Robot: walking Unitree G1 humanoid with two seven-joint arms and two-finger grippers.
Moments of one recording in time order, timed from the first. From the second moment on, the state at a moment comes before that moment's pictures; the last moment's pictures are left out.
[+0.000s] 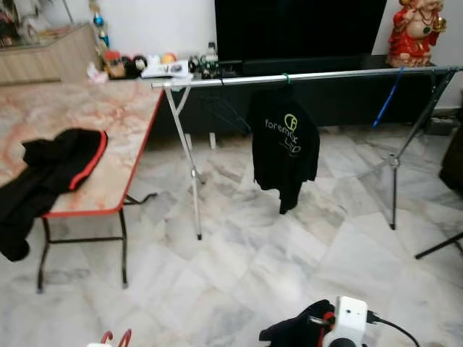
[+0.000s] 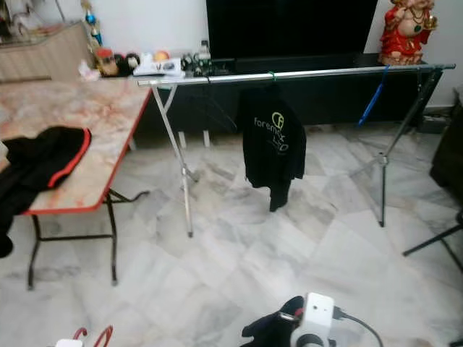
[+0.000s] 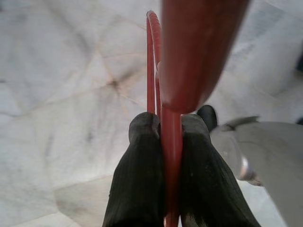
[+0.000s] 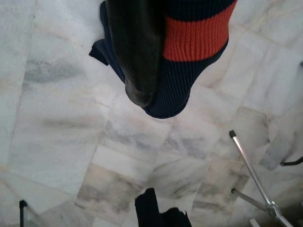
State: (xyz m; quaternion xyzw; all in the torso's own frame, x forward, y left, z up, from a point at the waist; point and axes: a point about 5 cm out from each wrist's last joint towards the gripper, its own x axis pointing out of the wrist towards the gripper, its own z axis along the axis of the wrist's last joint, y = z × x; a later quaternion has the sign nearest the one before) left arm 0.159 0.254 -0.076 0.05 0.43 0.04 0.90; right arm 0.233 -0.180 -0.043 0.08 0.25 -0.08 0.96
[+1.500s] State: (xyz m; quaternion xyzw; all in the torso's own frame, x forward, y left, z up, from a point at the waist) left arm 0.281 0.179 0.044 0.30 0.14 -0.41 0.85; right arm 0.335 -0.185 0.044 0.00 0.18 -0.08 0.98
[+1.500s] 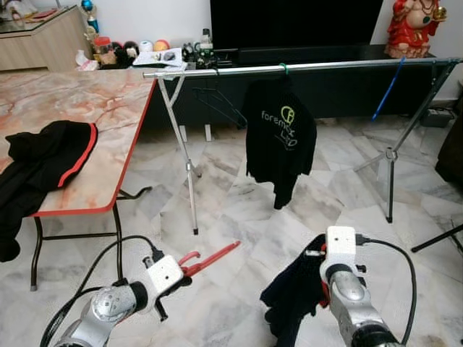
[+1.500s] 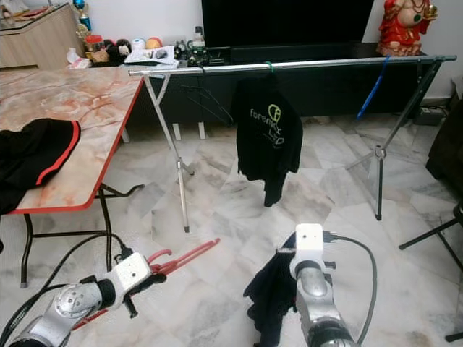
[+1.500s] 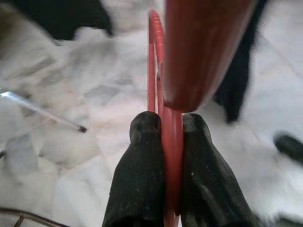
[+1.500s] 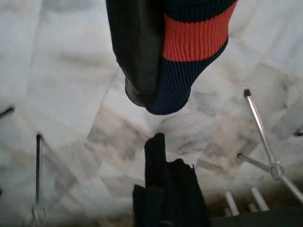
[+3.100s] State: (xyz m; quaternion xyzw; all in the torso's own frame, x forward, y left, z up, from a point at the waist) left arm 0.279 0.136 0.093 0.23 0.17 -0.58 0.77; right arm 0.355 -0.140 0.059 -0.08 0.23 0.06 0.97
